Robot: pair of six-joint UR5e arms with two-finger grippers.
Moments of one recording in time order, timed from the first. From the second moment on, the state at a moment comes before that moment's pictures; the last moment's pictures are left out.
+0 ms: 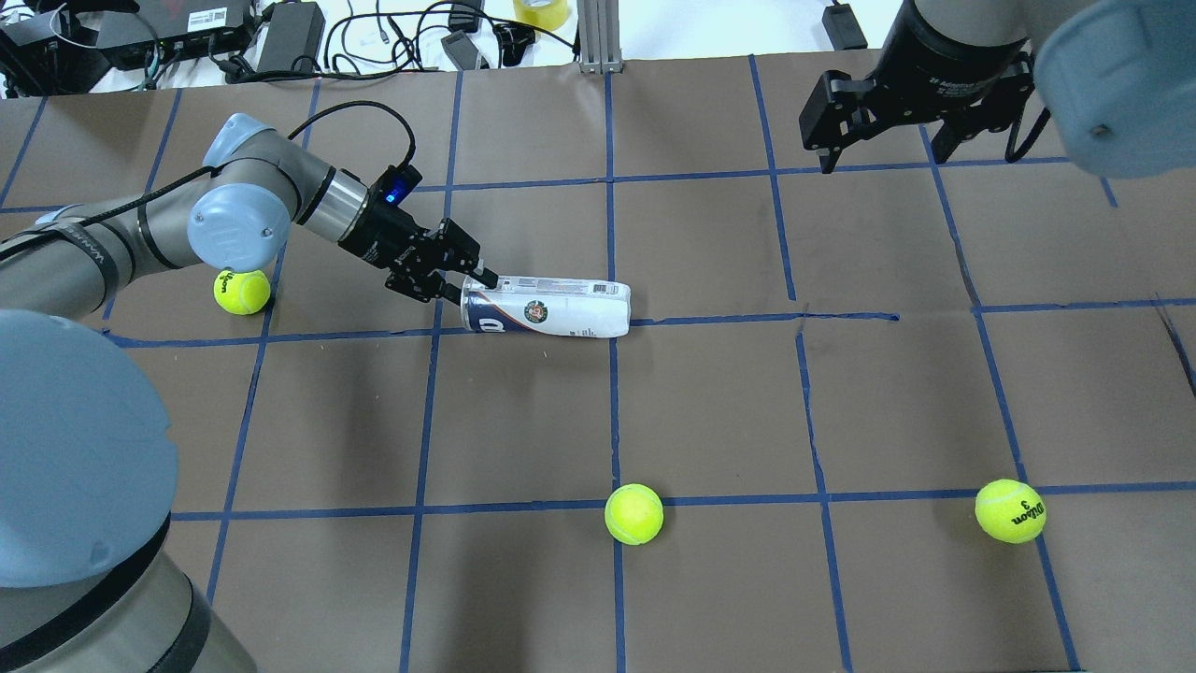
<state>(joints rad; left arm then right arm) -1.39 -2.11 -1.69 -1.35 0.87 0.34 1.60 -1.58 1.56 -1.70 -1.61 0.01</state>
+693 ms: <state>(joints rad) -1.39 -2.10 -1.69 -1.34 0.88 0.31 1.60 -1.58 1.57 -1.70 -1.61 0.01</state>
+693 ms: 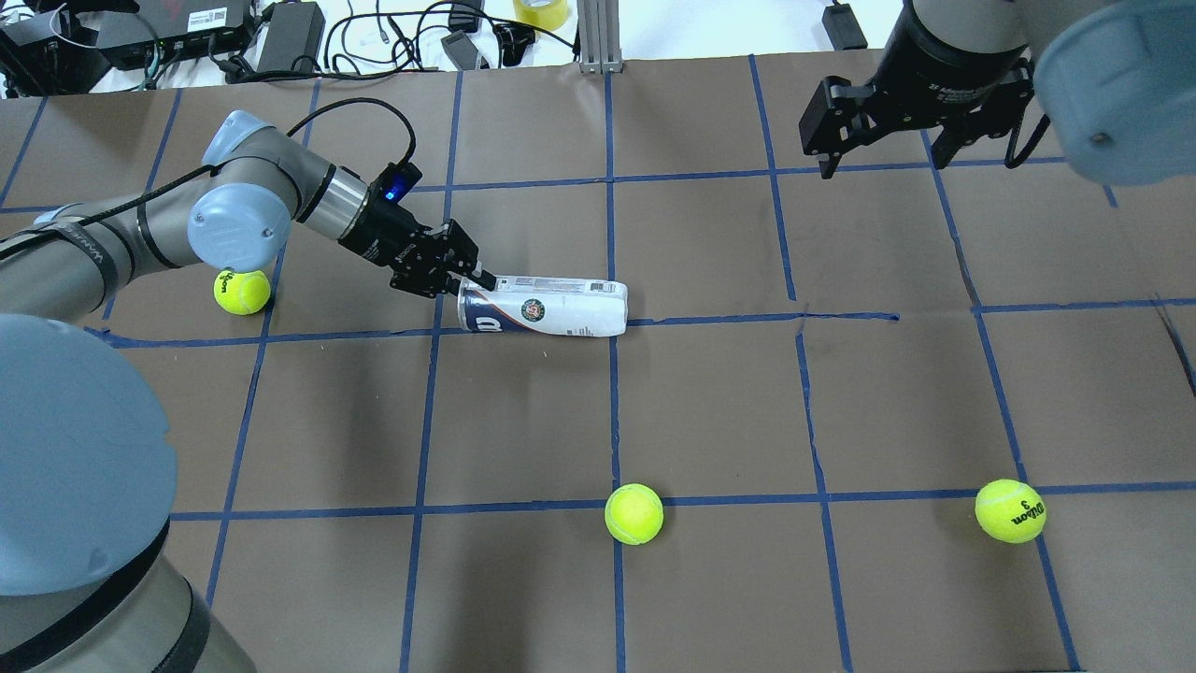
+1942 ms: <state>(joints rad) -1.46 -1.98 -1.67 -1.34 0.89 -0.02 1.60 -1.58 1.58 -1.70 -1.61 0.01</state>
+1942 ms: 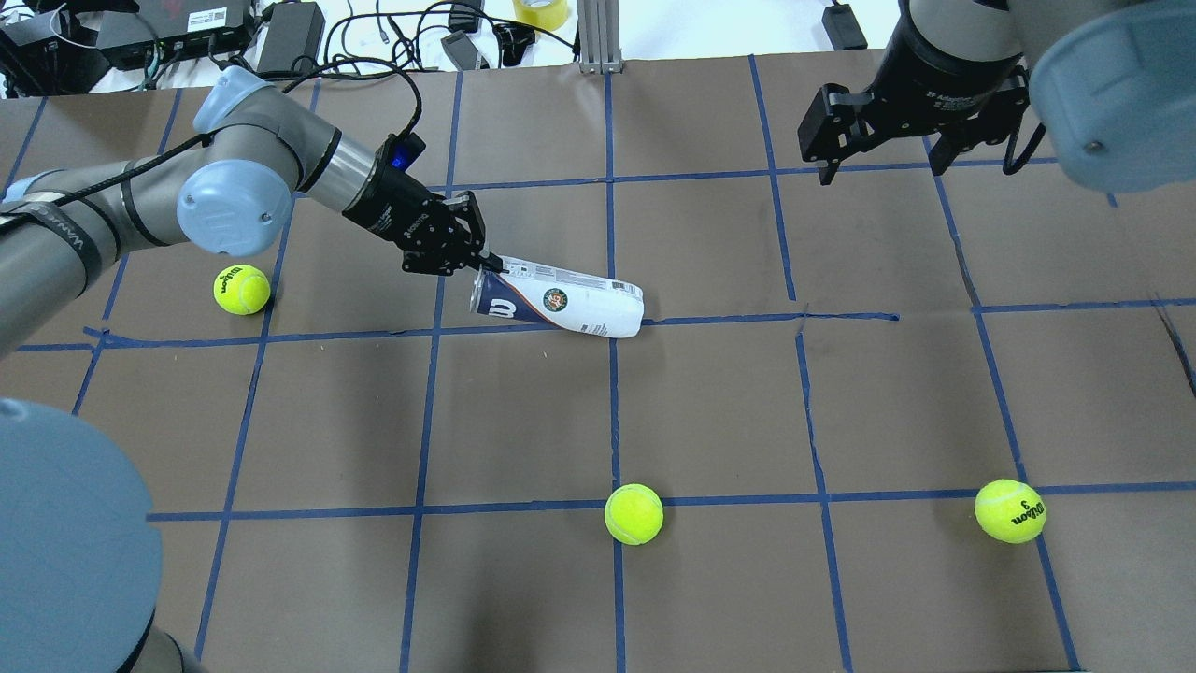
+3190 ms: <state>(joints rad) -1.72 -1.95 -1.46 -1.15 1.48 -0.30 1.60 -1.59 1.60 -1.70 -1.55 0.01</state>
